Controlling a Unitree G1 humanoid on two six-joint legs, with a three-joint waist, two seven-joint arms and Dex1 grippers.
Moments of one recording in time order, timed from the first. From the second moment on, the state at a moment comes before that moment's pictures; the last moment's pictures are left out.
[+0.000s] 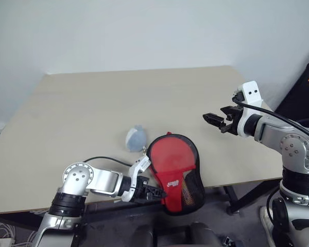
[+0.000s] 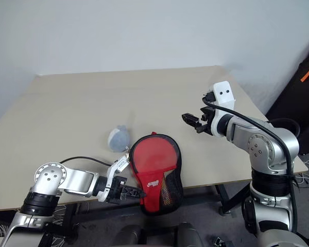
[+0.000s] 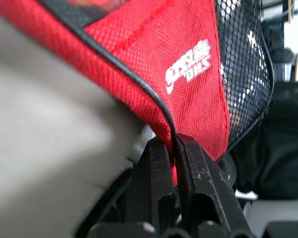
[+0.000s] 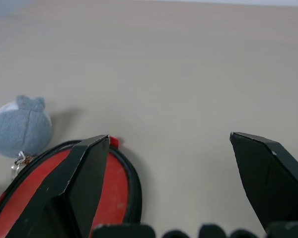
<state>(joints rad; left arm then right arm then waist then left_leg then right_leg) -0.30 0.55 -0.08 -0.05 -1.62 1.58 0.10 -0.63 -0.49 -0.14 -0.35 0.56 1.28 0.33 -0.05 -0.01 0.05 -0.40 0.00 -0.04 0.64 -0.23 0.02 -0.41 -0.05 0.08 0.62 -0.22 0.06</state>
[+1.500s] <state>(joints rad) -0.32 0.89 -0.28 -0.60 -0.64 0.65 -0.76 -0.70 -0.48 -0.05 -0.23 0.55 1.19 0.39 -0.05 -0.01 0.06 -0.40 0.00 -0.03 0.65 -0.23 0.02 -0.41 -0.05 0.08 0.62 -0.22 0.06</state>
